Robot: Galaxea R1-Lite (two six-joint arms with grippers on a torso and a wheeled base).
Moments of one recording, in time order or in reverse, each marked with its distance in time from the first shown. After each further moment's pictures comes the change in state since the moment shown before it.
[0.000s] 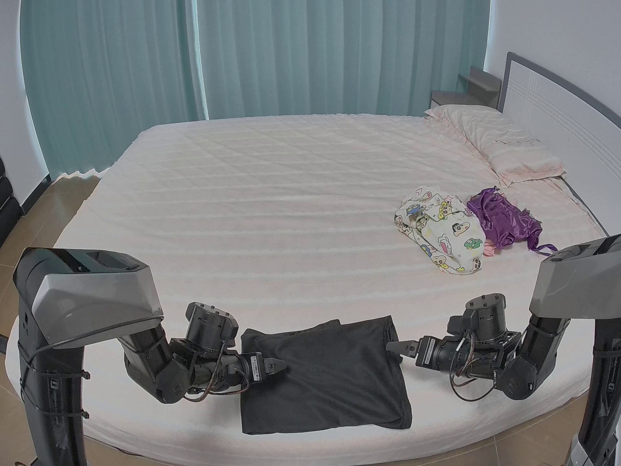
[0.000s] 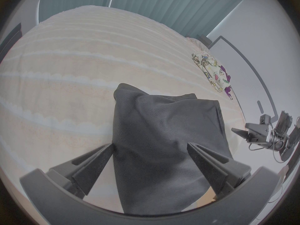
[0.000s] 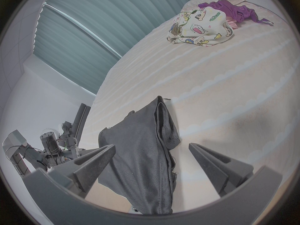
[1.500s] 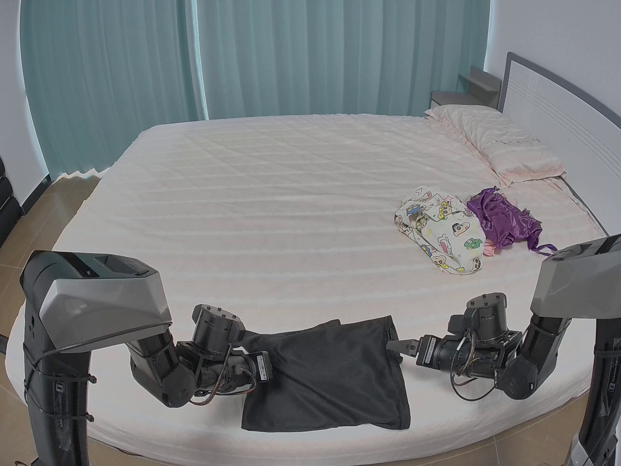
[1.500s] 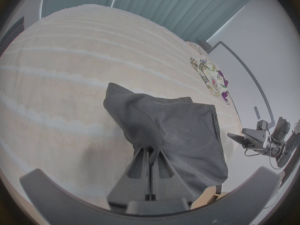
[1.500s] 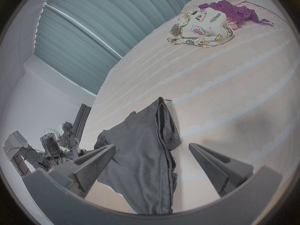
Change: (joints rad) left arm -0.028 0.021 -0.008 -0.047 0.010 -0.051; right arm -0.001 -0.006 0.002 -0.001 0.001 0.001
